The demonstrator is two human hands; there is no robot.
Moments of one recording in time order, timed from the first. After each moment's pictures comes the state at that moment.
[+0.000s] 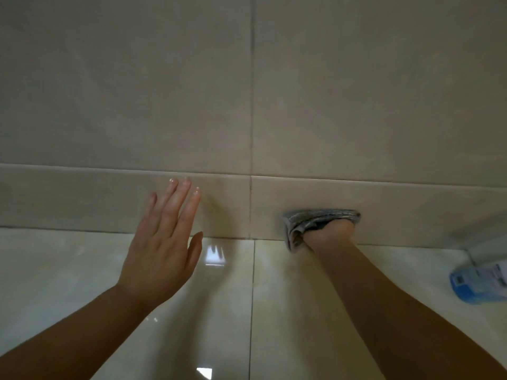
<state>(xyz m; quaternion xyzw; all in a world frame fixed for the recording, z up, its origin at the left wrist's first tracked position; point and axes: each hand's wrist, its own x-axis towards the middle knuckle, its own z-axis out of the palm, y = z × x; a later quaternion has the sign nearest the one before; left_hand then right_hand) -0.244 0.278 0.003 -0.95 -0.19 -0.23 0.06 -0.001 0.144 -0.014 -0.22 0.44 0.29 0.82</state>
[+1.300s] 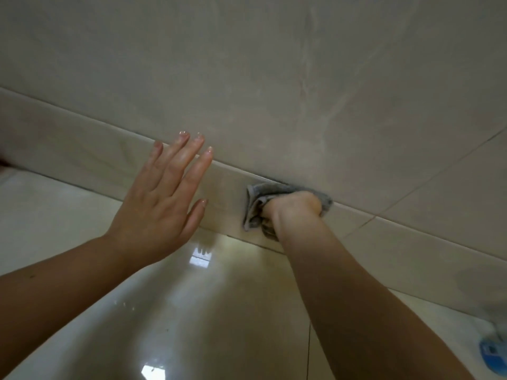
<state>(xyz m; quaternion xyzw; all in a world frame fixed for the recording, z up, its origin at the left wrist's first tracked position) -0.385 0.426 0.040 -0.92 -0.20 -0.34 0.08 -0.175 0.353 0.046 -0.66 0.20 0.36 0.63</state>
